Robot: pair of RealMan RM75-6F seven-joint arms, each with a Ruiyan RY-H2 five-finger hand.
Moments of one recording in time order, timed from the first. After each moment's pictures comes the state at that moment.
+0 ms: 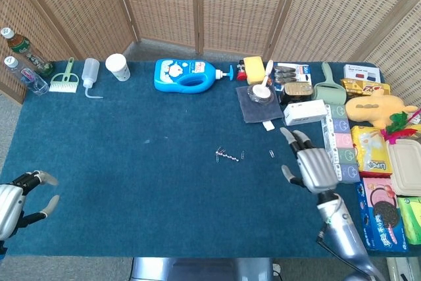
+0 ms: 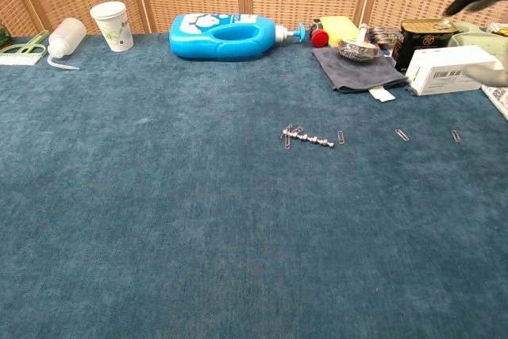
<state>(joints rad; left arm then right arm) -0.15 -1.00 0.15 -1.84 1.62 1.67 -0.11 0.36 -1.30 0.25 -1.86 -1.32 1.19 -0.34</state>
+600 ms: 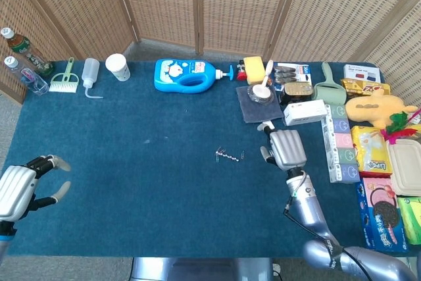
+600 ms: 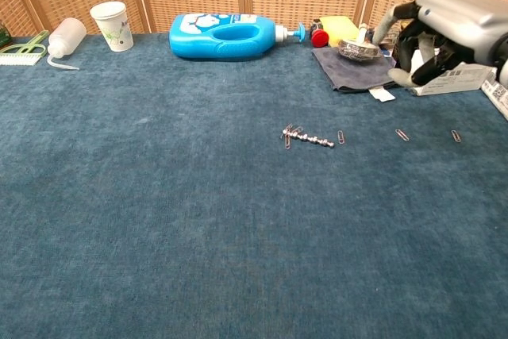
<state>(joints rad) -0.22 -0.95 0.04 -1.88 1.62 1.54 -0.13 0.56 -1.57 0.31 -1.57 -1.15 1.15 -0.49</state>
